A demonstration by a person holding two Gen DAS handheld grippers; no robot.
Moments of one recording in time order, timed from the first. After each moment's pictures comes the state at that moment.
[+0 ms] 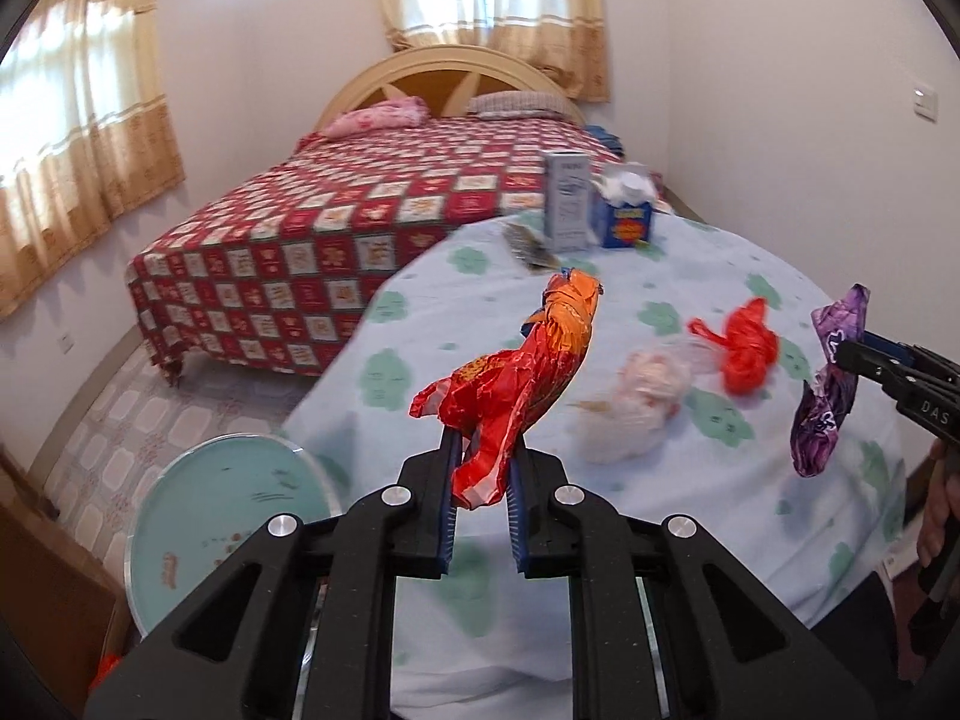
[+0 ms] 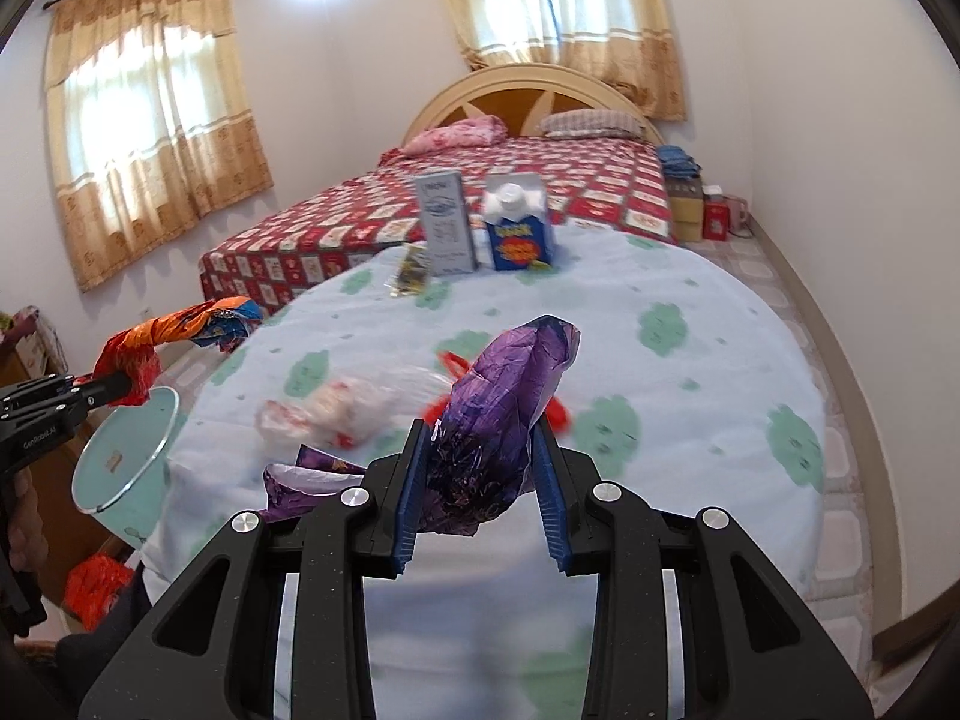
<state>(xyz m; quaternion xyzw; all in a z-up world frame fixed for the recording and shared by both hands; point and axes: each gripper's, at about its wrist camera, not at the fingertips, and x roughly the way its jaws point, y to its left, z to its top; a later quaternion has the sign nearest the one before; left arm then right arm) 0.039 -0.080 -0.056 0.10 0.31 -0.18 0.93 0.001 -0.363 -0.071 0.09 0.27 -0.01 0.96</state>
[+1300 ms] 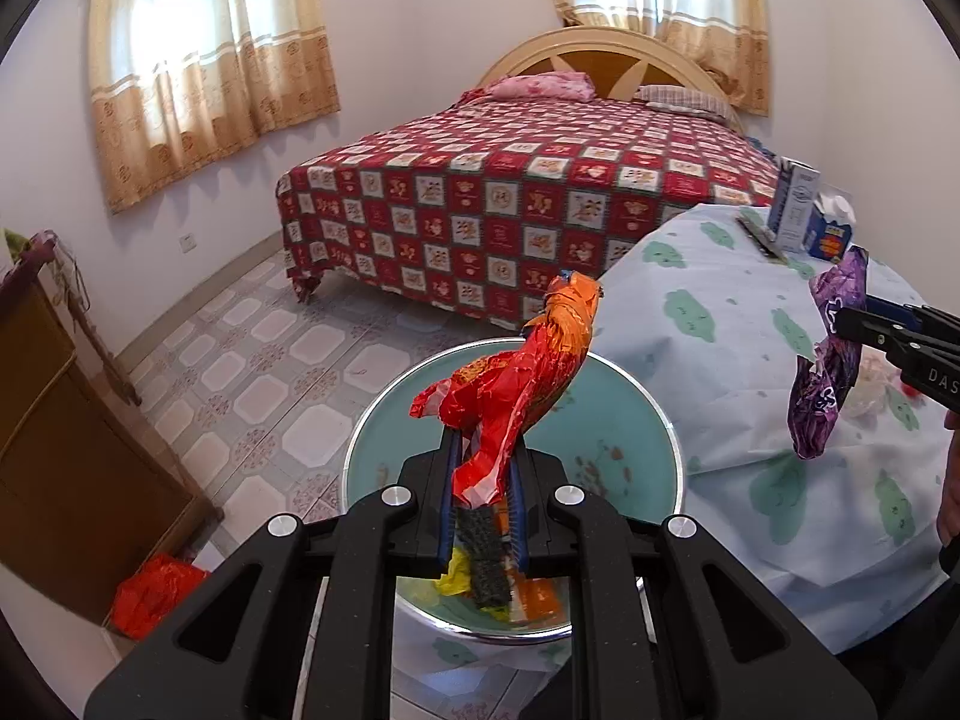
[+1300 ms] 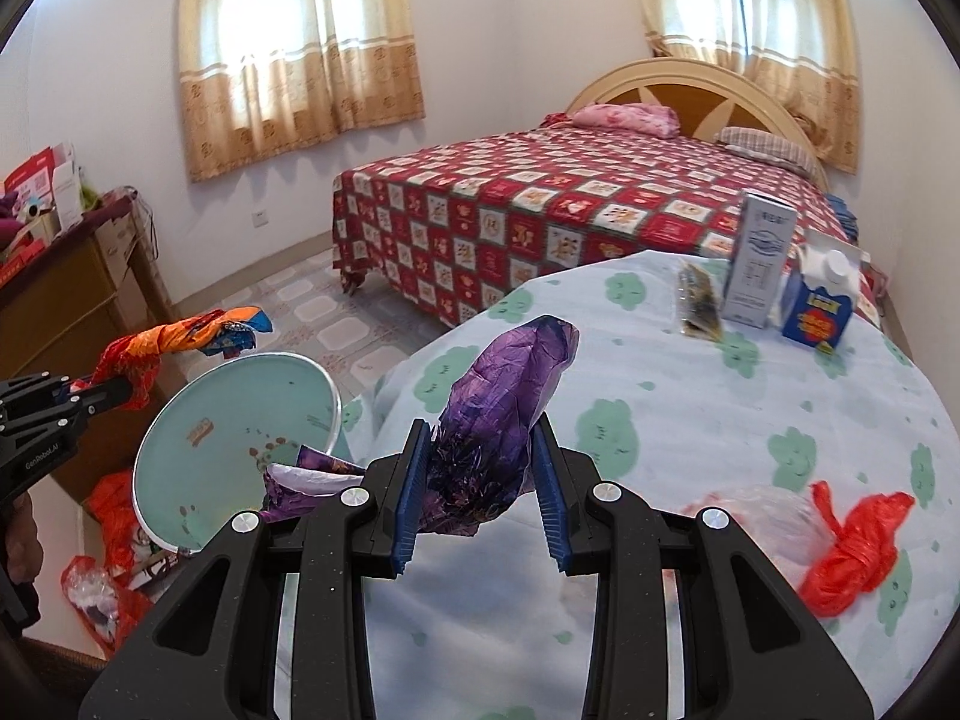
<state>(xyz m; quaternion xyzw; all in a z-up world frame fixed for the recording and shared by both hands) 0.052 0.094 -0.074 0.05 0.34 -0.01 0.94 0.112 -0.168 -0.061 -0.01 0.31 0.14 0.94</state>
